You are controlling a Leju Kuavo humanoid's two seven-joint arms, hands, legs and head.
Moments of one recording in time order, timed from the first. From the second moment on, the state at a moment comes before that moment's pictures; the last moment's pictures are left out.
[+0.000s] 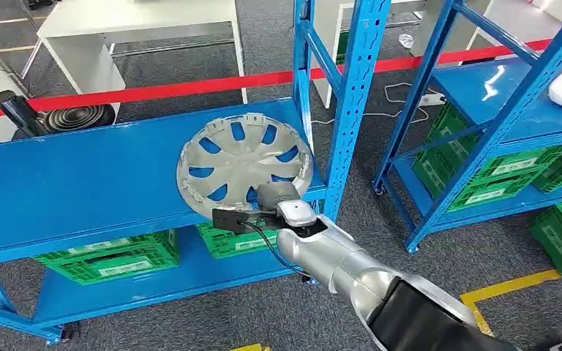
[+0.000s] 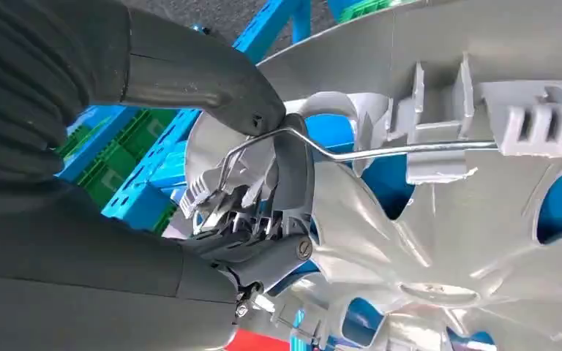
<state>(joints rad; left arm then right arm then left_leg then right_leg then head) -0.17 -0.09 0.36 -0.17 -1.01 0.14 0.24 -0.81 0.27 0.85 -0.33 0.78 0.05 0.07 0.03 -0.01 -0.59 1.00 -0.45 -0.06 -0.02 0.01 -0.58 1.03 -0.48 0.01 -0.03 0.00</state>
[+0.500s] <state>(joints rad) -0.17 -0.09 0.37 -0.17 -1.02 0.13 0.21 -0.85 0.27 0.84 -0.46 0.76 -0.12 -0.07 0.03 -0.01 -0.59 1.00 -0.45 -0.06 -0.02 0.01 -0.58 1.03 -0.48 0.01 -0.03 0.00</state>
